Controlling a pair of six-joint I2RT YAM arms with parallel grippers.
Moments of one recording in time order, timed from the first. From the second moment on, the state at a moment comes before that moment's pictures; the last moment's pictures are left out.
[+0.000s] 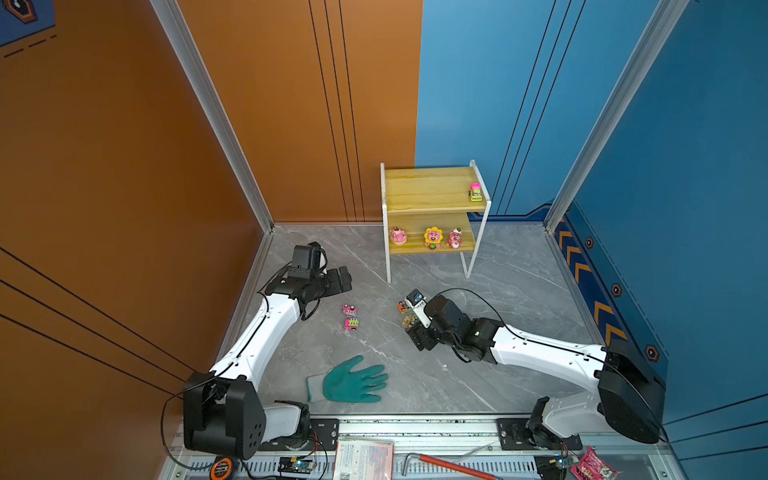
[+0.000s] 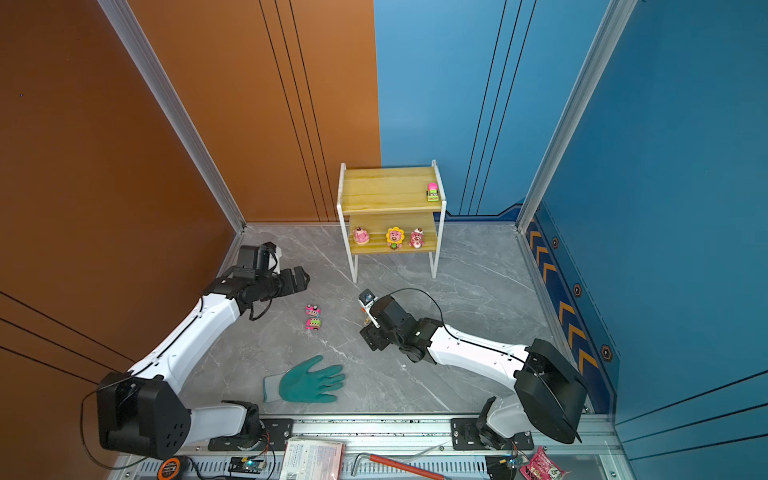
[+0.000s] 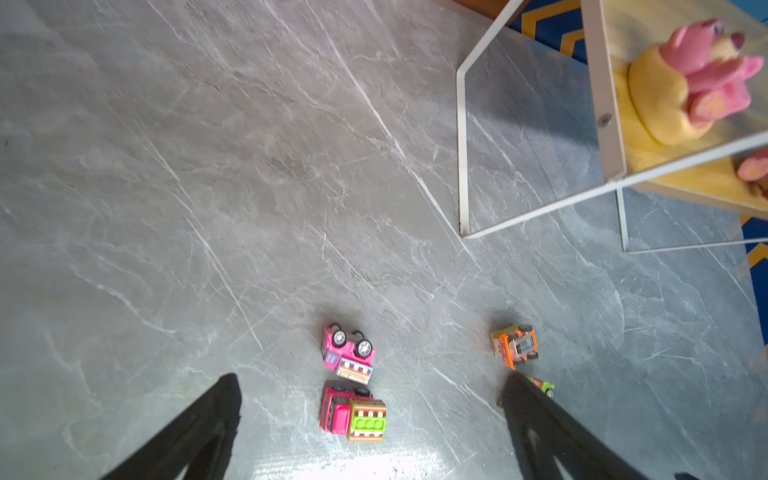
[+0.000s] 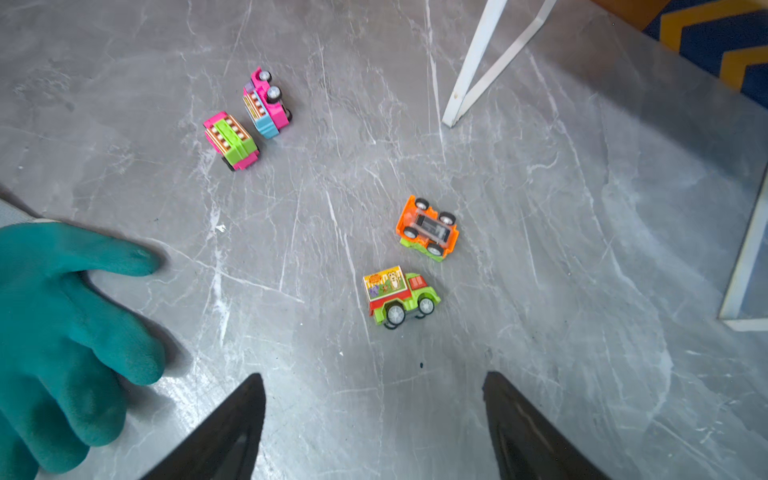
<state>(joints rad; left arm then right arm) -0.17 1.28 1.00 -0.59 0.10 -0.40 0.93 1.43 0.84 -0.20 0.17 0.10</state>
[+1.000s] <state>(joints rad) -0.41 1.33 0.95 -0.61 0.13 -0.49 0.76 1.76 0.88 0.02 0.00 0.07</state>
